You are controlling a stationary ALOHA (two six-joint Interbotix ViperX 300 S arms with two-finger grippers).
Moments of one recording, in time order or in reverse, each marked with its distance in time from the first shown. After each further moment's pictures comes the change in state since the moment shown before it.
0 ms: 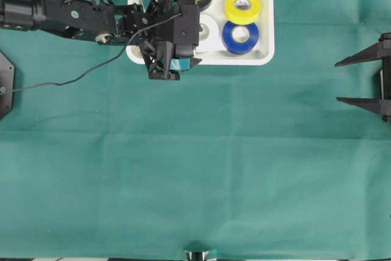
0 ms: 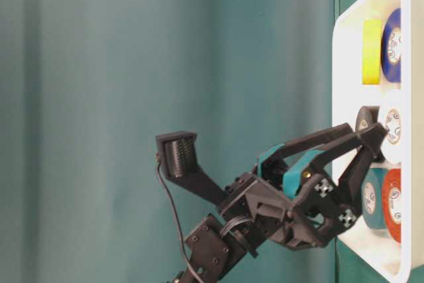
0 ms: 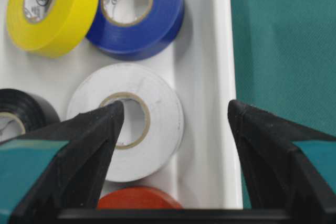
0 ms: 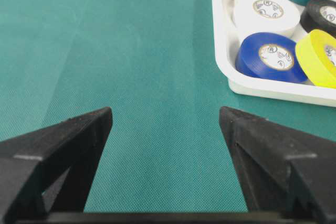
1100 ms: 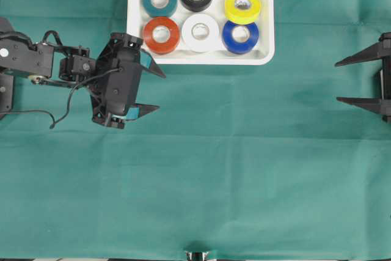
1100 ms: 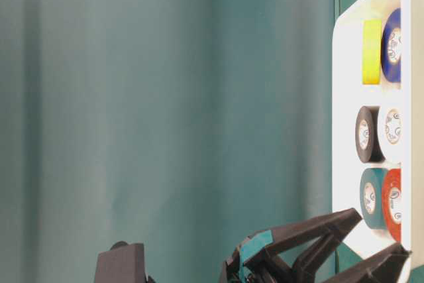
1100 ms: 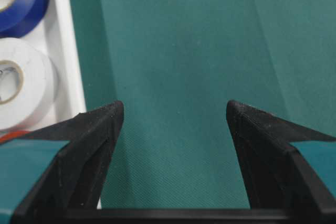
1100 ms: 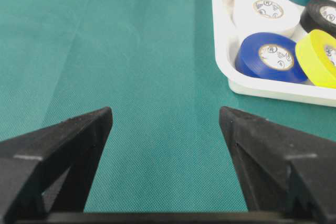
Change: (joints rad) left arm -0.216 -0.281 0.273 -0.002 -0.032 -0.014; right arm 0.000 0.000 0.000 0.000 0.000 0.000
